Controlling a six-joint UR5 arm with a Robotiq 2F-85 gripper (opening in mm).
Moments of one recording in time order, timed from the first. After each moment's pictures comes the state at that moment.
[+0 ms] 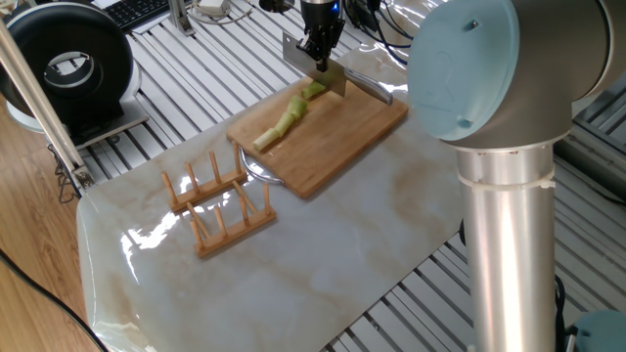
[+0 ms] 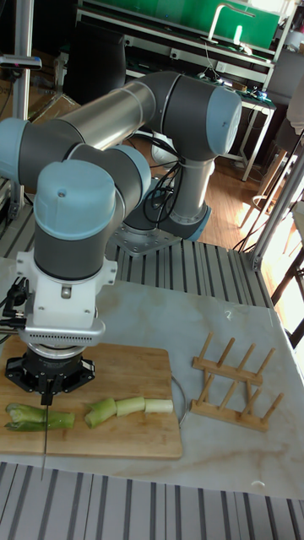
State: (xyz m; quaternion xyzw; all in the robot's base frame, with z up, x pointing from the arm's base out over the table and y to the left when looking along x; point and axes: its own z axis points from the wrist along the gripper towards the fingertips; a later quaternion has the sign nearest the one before) arm 0.702 -0.120 0.068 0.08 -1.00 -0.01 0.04
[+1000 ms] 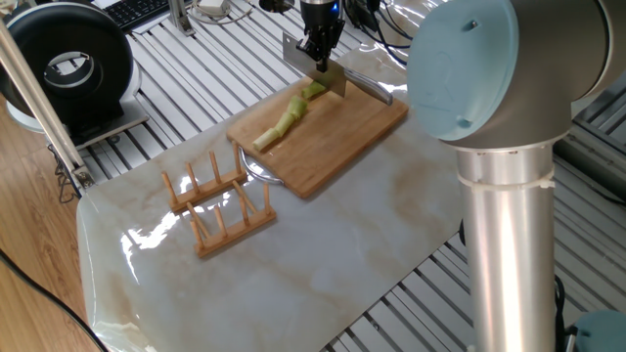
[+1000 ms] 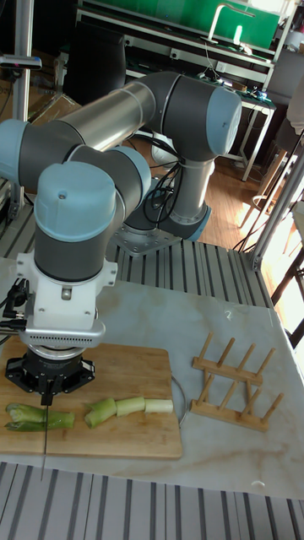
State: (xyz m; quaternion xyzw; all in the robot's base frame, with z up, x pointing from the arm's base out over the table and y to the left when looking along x) arm 0.701 -0.120 0.067 0.08 -1.00 0.00 0.04
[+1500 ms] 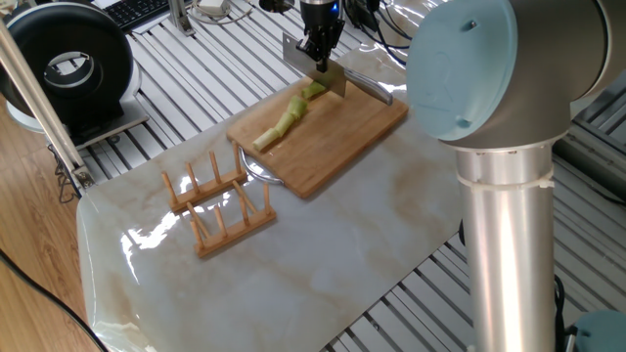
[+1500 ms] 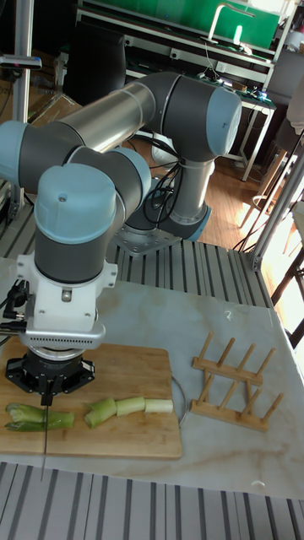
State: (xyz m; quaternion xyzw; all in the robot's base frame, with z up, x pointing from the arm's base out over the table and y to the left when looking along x) arm 0.702 -0.119 0.065 0.08 -1.00 -0.01 0.04
